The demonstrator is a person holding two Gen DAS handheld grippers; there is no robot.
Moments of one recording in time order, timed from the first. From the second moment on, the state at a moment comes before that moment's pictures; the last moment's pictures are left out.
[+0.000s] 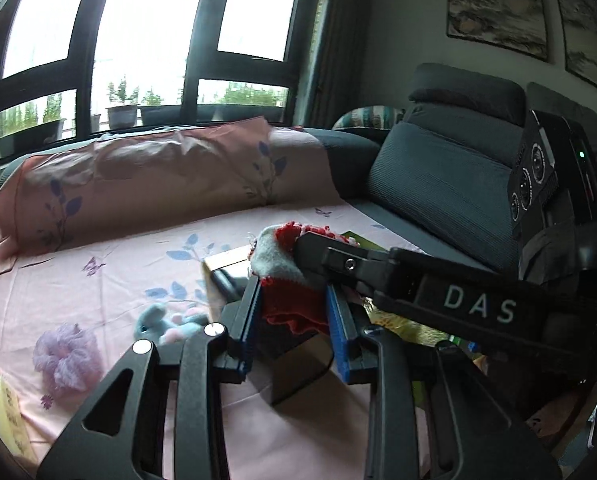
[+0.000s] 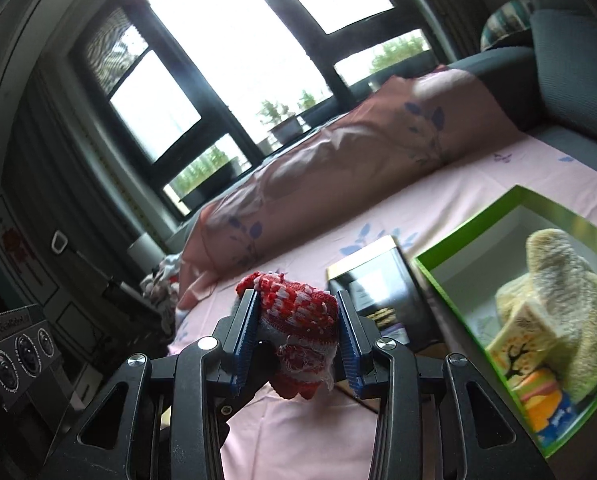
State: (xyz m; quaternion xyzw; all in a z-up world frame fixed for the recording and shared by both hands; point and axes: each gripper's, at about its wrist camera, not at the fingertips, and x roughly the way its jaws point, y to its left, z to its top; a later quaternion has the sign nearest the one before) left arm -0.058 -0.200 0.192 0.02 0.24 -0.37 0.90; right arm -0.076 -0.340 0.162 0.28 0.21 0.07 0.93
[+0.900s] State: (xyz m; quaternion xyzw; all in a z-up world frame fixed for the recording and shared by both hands) left arm -0.045 -0.401 0.135 0.05 0.39 -0.51 0.77; right arm -0.142 -0.521 0.072 0.48 0.17 -0.18 0.84
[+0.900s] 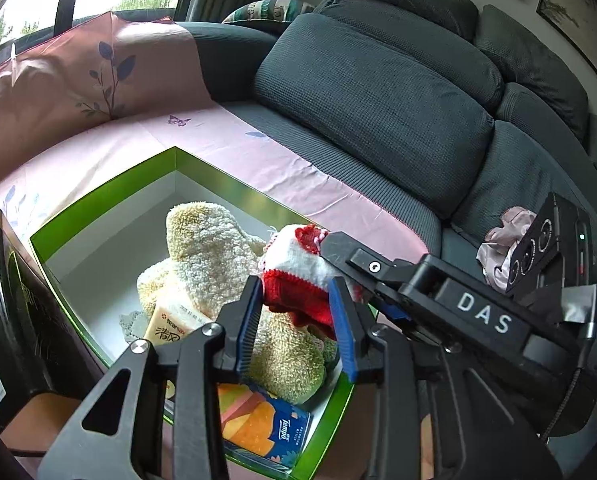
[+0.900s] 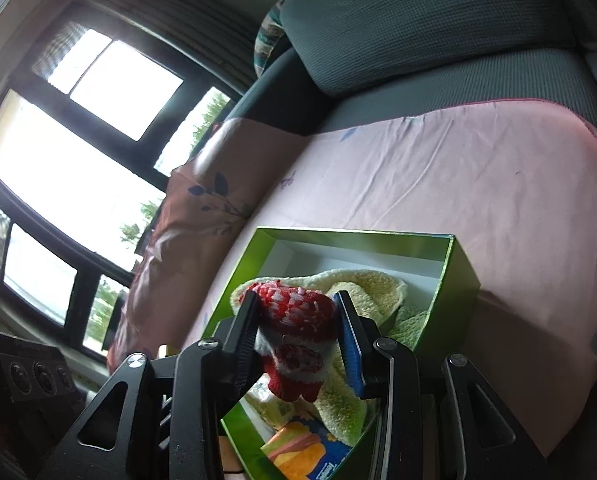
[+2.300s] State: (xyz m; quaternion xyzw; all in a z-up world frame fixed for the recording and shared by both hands) left arm -0.008 0.004 0.091 -0.16 0.37 -0.09 0.91; right arm -0.076 -0.310 0.173 0.16 0.24 -0.11 0.95
